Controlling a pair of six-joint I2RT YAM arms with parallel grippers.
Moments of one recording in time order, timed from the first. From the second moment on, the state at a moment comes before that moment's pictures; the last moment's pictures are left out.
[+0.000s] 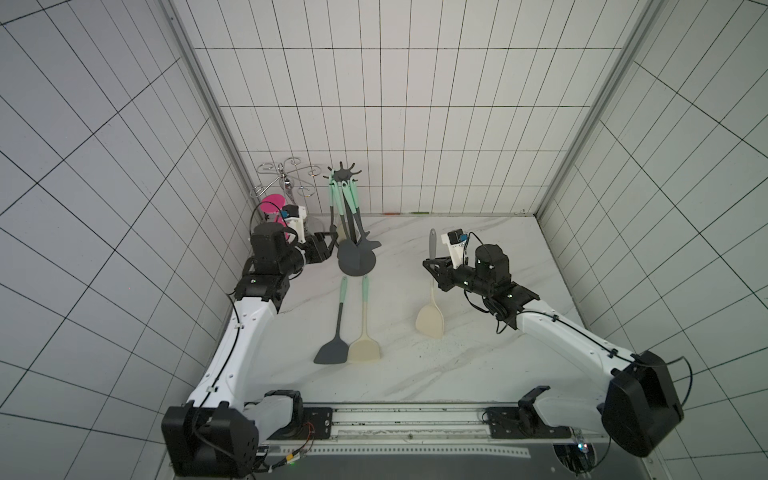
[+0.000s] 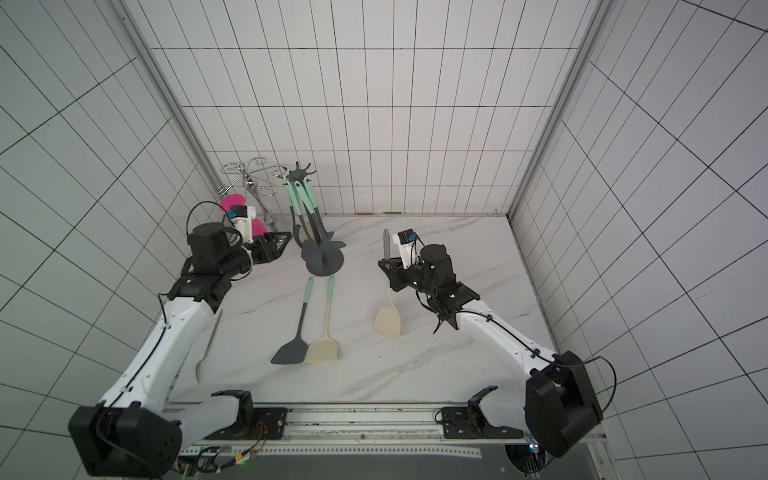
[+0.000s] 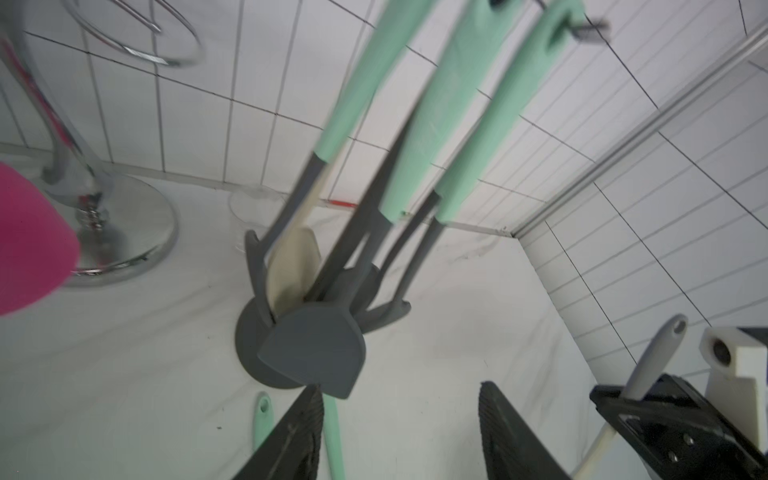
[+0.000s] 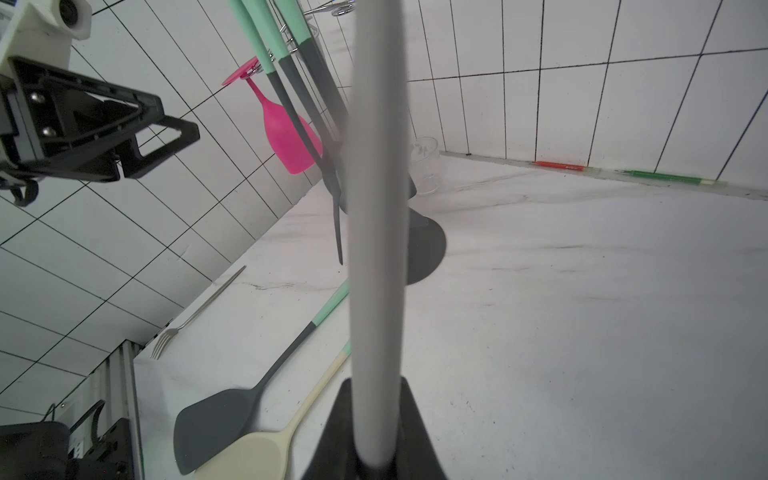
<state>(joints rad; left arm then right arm) -0.12 1.09 0.99 -0.26 0.45 -0.39 0.52 1.24 0.84 0.10 -0.36 0.27</state>
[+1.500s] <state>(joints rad) -0.90 1.60 1.07 -0.04 0.12 -0.53 0.40 1.27 0.67 0.36 -0.49 0.73</state>
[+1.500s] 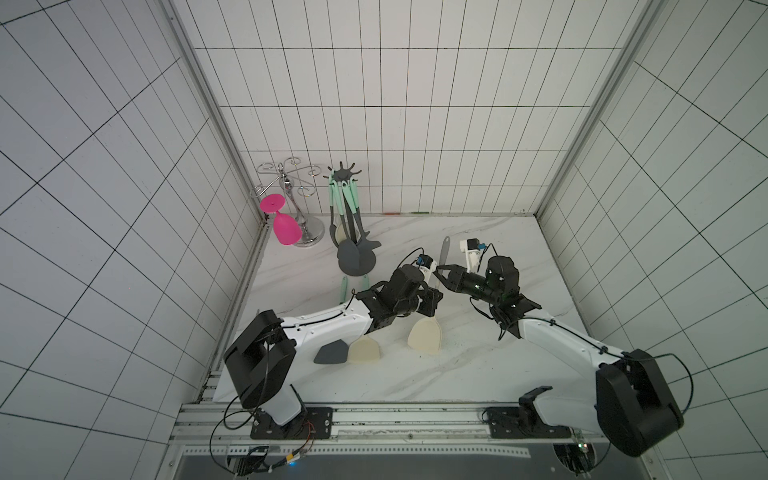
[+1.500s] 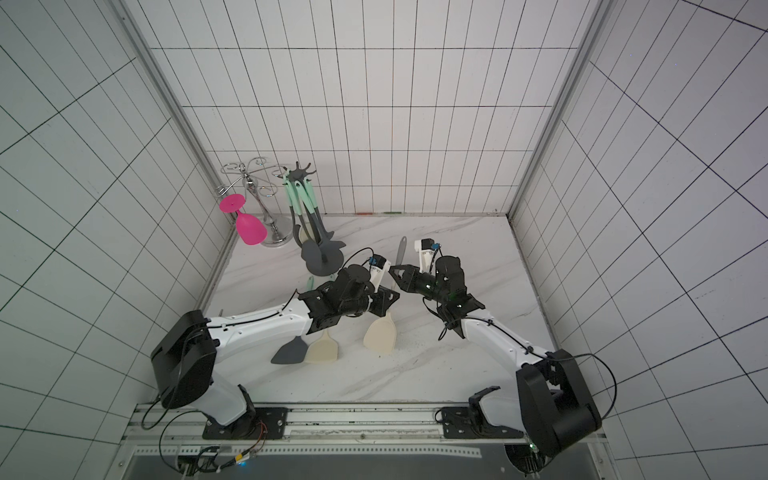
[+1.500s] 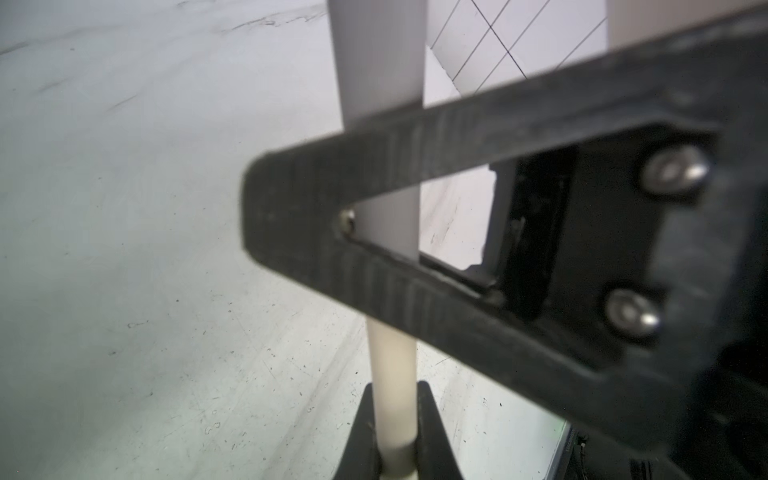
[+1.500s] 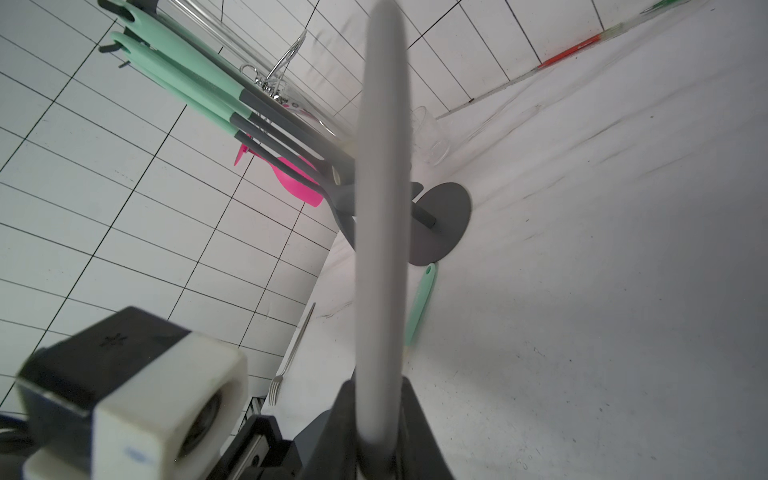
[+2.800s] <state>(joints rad) -0.74 1.80 1.14 -0.48 0.01 -0.78 0.39 0.90 0.57 -0.08 -0.29 0.51</state>
